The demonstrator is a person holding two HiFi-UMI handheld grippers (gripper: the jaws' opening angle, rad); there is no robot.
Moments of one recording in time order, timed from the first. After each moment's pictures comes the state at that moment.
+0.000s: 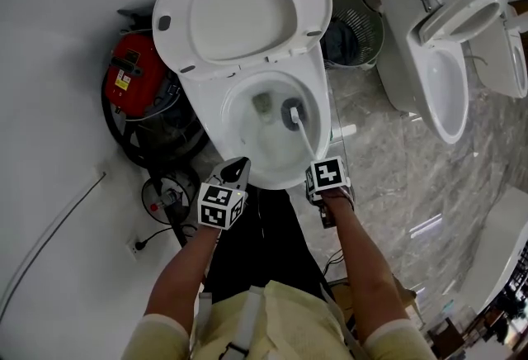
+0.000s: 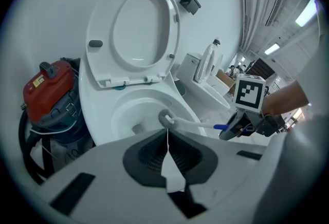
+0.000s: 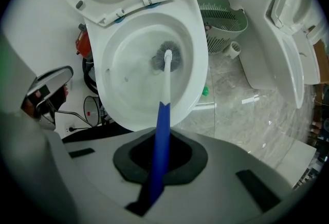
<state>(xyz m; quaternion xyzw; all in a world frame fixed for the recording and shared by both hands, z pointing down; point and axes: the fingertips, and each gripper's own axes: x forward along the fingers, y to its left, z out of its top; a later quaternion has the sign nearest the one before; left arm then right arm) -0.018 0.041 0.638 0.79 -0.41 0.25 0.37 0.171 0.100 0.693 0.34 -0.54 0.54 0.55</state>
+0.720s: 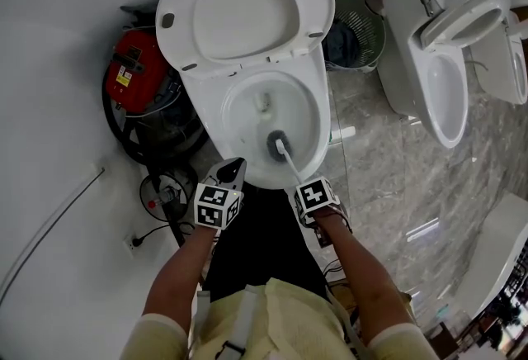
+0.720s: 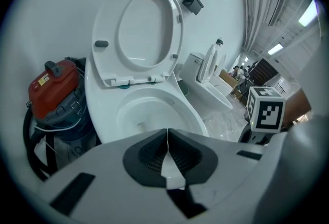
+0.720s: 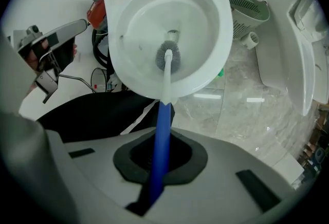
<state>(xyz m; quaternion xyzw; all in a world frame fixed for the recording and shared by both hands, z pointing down) -0.027 0.045 0.637 0.78 -0.42 0.26 0.37 0.158 0.180 0.692 0.24 -0.53 0.53 0.62</state>
